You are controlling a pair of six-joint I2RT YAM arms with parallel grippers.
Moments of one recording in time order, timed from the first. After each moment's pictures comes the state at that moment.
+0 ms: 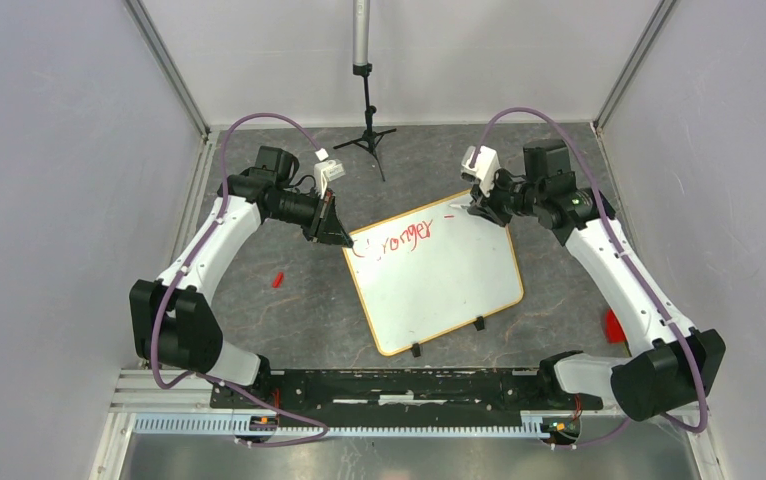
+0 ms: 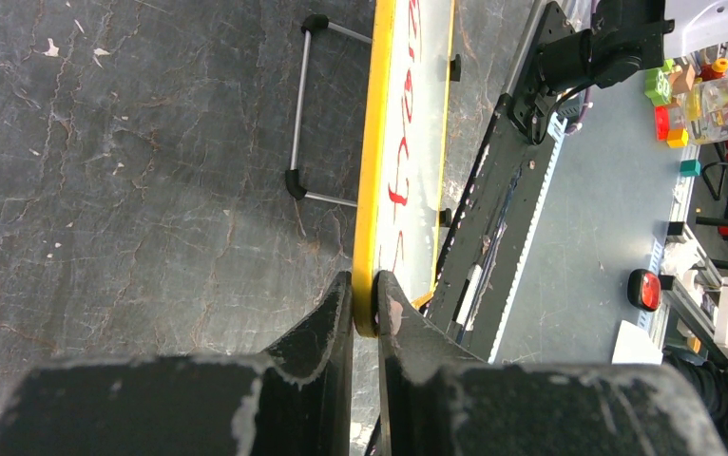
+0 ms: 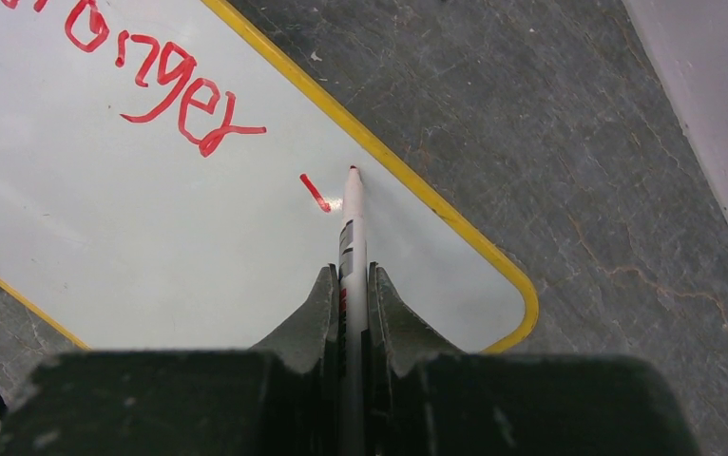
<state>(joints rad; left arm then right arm) -0.23 1.47 1.26 -0.89 0.96 0.32 0.29 1.26 1.24 -0.66 -0.52 -0.66</state>
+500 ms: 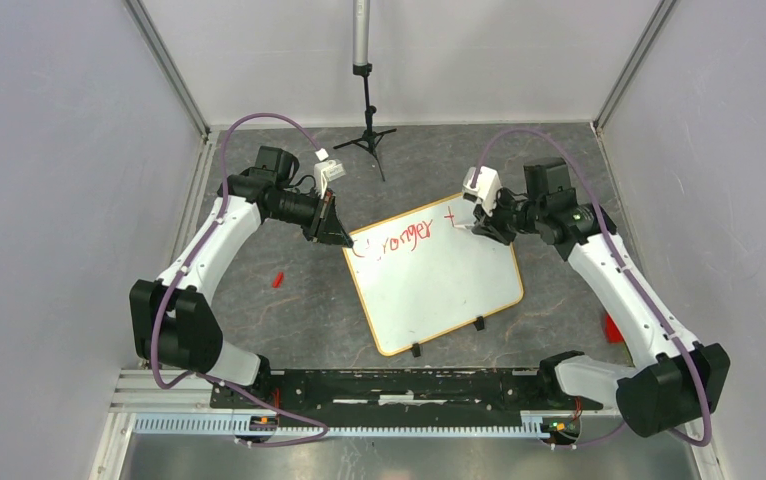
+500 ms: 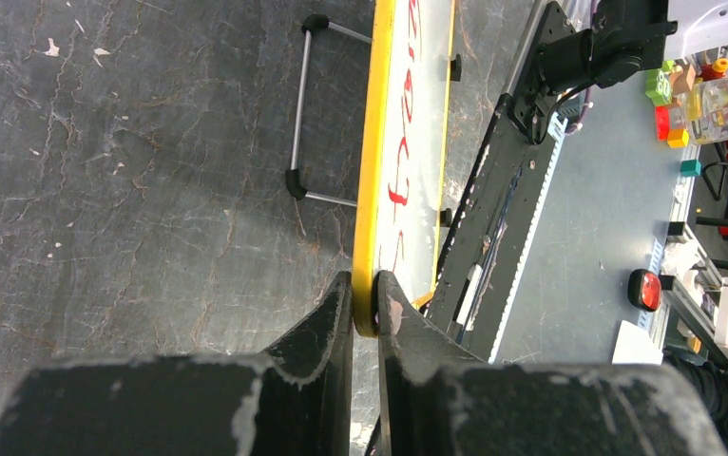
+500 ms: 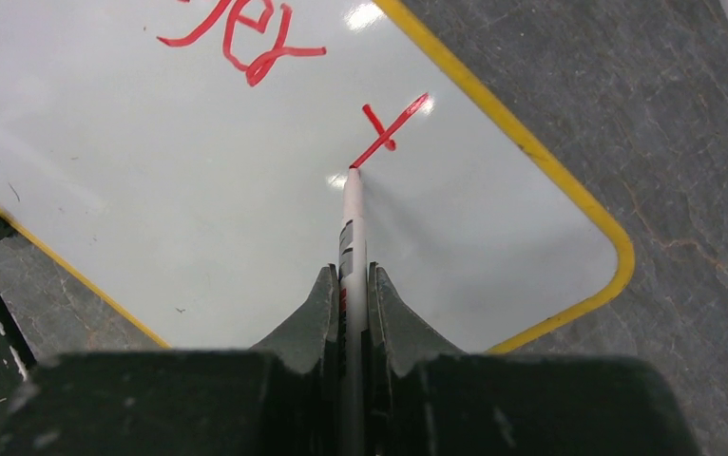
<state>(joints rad) -0.23 1.47 1.26 -0.89 0.96 0.32 0.29 1.20 1.13 -0.69 -0.52 -0.68</state>
